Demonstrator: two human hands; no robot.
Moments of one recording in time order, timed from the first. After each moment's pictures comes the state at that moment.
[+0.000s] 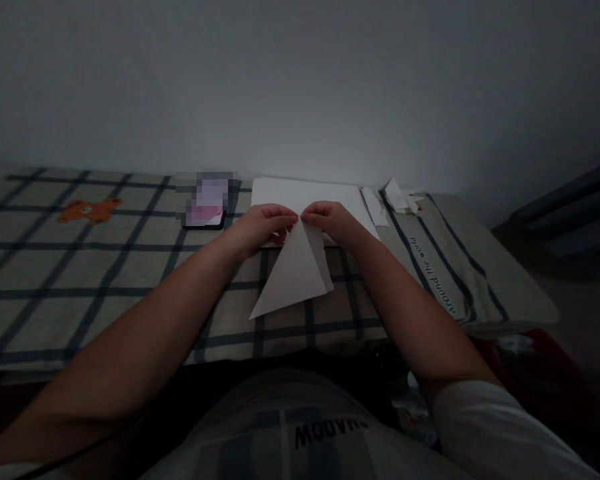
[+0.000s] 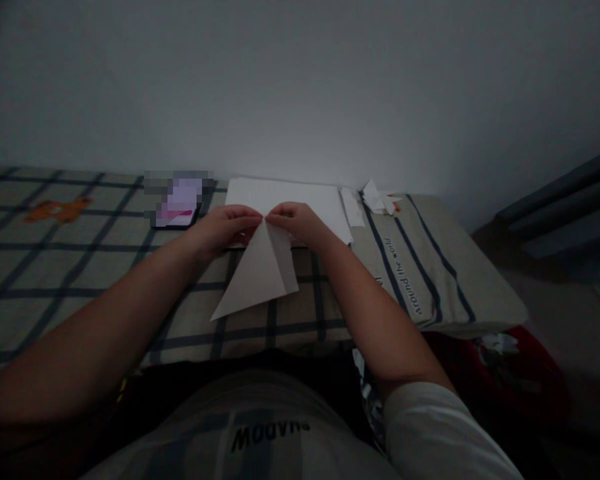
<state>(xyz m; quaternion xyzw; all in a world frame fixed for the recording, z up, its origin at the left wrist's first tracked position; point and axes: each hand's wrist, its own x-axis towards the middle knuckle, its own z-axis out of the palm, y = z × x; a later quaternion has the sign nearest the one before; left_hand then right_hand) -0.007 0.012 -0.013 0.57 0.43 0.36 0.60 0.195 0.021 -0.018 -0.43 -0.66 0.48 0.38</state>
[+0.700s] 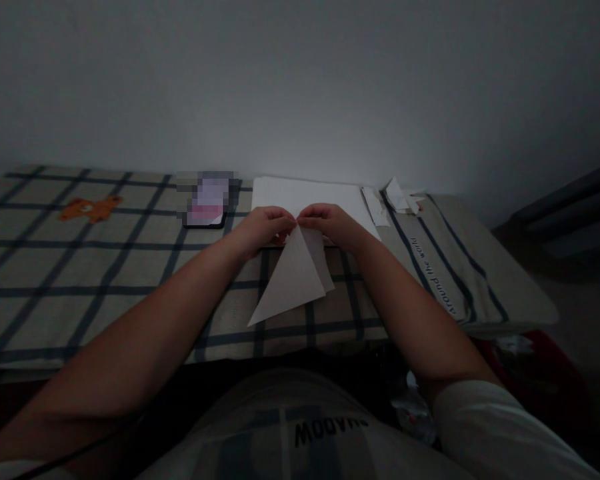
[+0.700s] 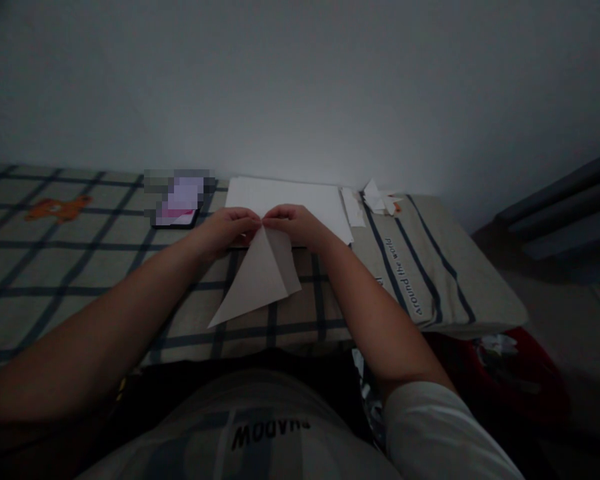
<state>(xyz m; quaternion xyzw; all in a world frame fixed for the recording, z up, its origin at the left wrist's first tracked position) -0.001 0.007 -0.010 0.55 0.47 0.36 0.59 0.193 0.021 -0.020 -0.40 -0.65 0.53 0.36</state>
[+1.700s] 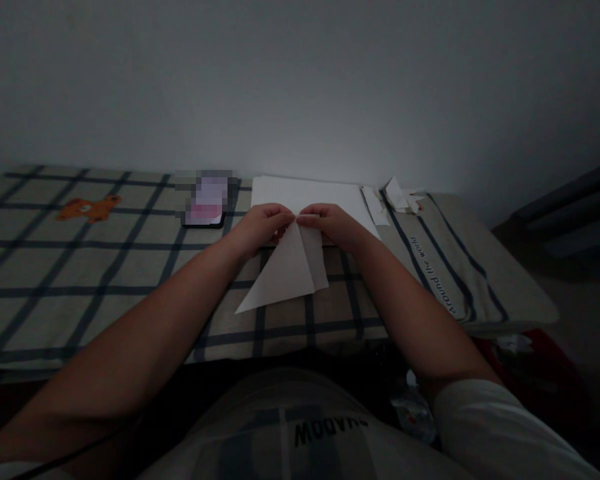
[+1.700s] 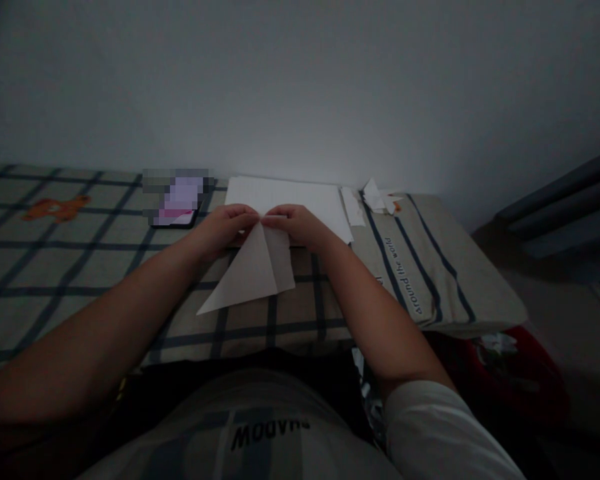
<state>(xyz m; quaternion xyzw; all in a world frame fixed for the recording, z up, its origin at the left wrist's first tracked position) -0.002 0.007 -0.013 0.57 0.46 0.38 0.56 0.192 0.016 -0.017 -0.41 -0.60 0.59 0.35</state>
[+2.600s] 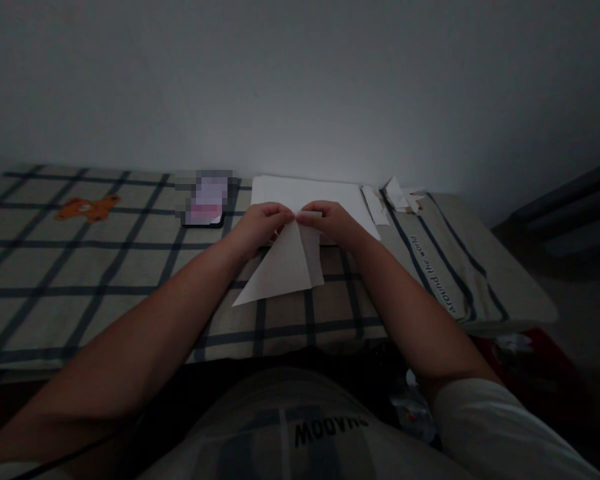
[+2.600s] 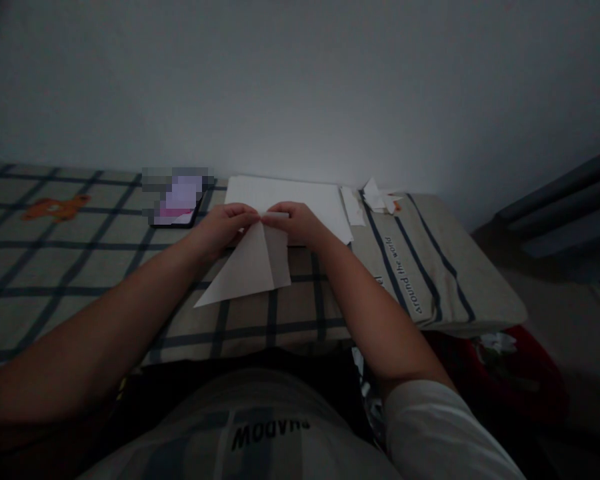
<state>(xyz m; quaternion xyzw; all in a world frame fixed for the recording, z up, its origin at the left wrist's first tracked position) -0.001 0.004 -0.011 0.58 0.49 0.39 0.52 0.194 0.022 -0.021 -0.42 -0.70 0.43 0.38</state>
